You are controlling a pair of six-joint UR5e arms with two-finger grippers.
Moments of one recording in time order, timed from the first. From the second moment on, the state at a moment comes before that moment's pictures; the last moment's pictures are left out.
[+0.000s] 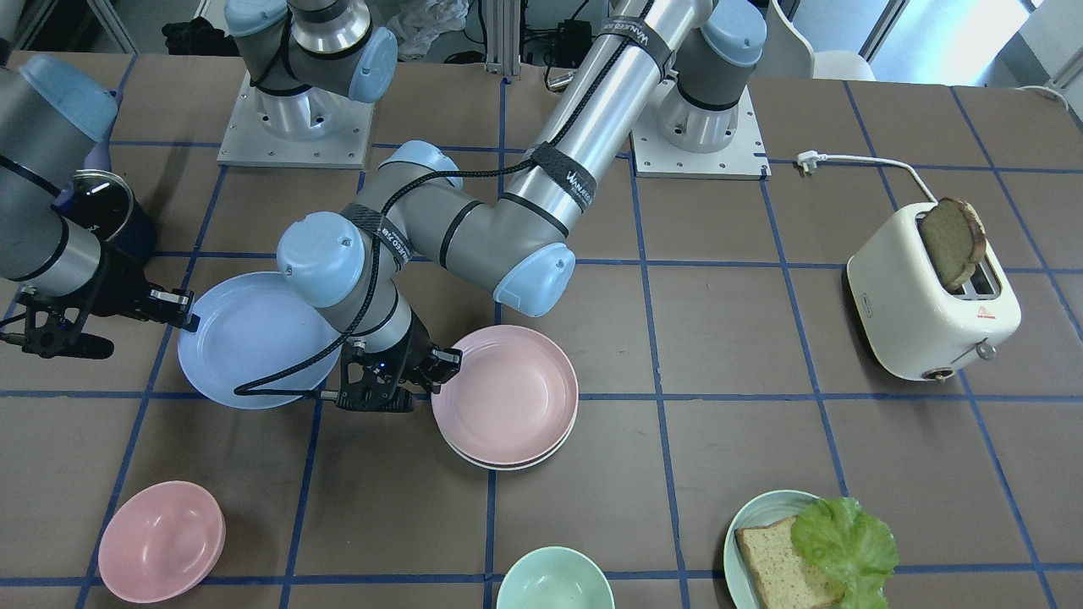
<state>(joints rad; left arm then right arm) -2.15 -2.32 -1.23 -1.28 1.77 -0.49 1.18 -1.38 1.89 -1.88 -1.44 -0.28</state>
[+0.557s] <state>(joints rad) -2.15 -2.32 -1.22 -1.28 1.77 -0.49 1.18 -1.37 1.89 -1.88 -1.44 -0.28</state>
